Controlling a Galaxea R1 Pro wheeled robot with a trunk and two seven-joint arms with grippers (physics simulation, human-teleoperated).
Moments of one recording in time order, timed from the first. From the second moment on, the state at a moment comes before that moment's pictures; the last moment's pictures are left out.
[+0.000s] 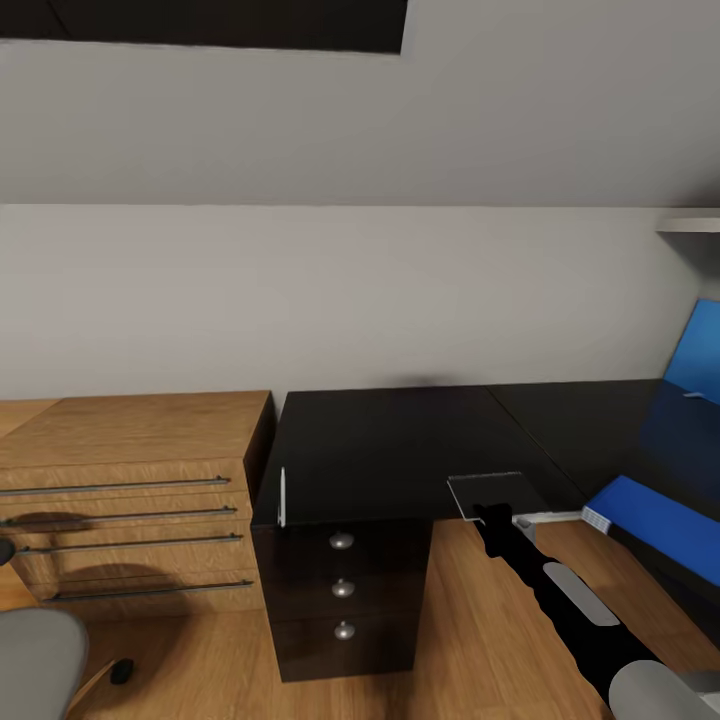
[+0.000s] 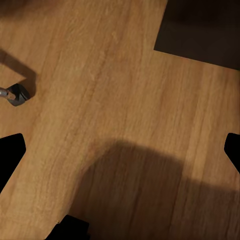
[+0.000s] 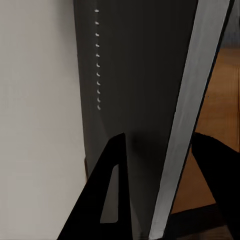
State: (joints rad) left arm -0.12 -0.05 -0.35 -0.51 0.53 -0.12 0.39; right arm -0.55 -0.21 0.25 -0.69 -1.81 0.20 0.17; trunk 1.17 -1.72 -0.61
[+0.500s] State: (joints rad) left arm -0.12 -0.05 -0.35 -0.51 0.53 -0.12 0.40; right arm -0.55 -0.21 0.25 -0.70 -1.81 0.20 0.17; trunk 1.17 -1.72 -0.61
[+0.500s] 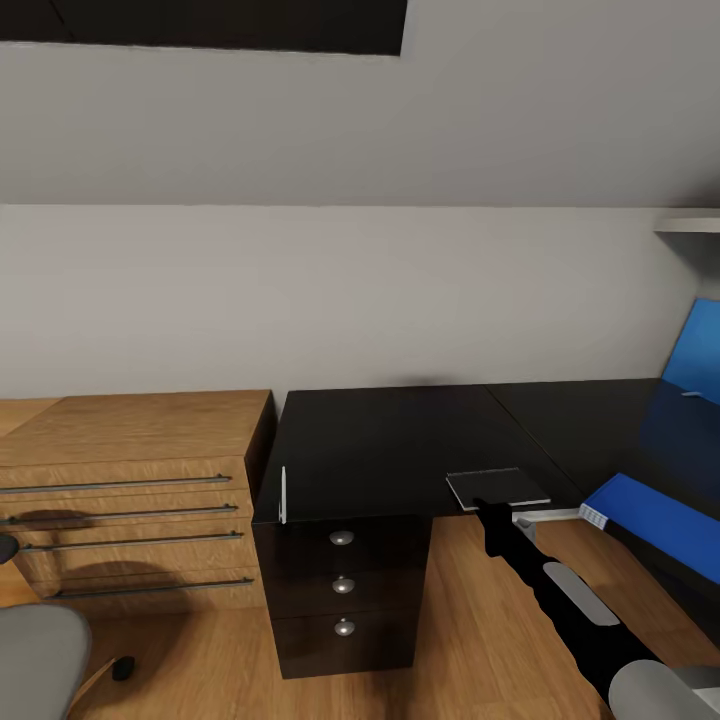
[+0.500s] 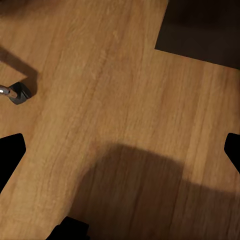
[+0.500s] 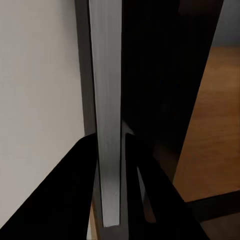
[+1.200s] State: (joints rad) left arm -0.12 -0.05 -0.35 -0.51 0.53 -0.12 0.40; right arm -0.55 -0.21 0.26 -0.75 -1.80 0.20 0.17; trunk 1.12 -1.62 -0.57
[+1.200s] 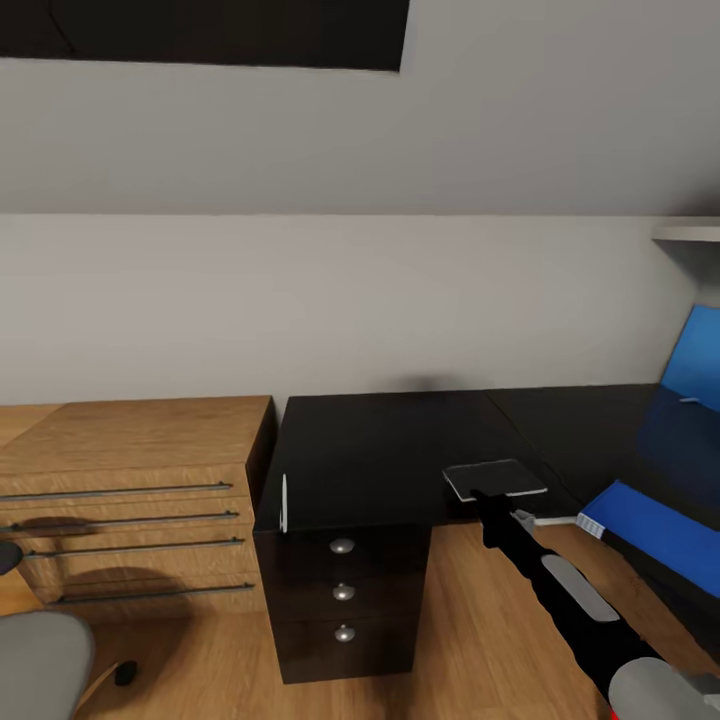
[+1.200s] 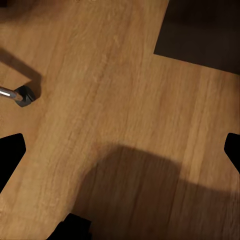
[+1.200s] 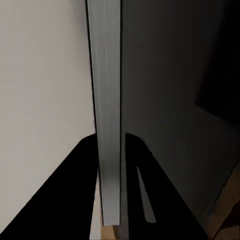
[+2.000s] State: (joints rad) left arm -0.12 -0.05 -0.35 -0.51 0.54 -0.12 0.40; right arm -0.55 -0.28 0.26 -0.77 -1.80 0.20 0.18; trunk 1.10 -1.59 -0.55
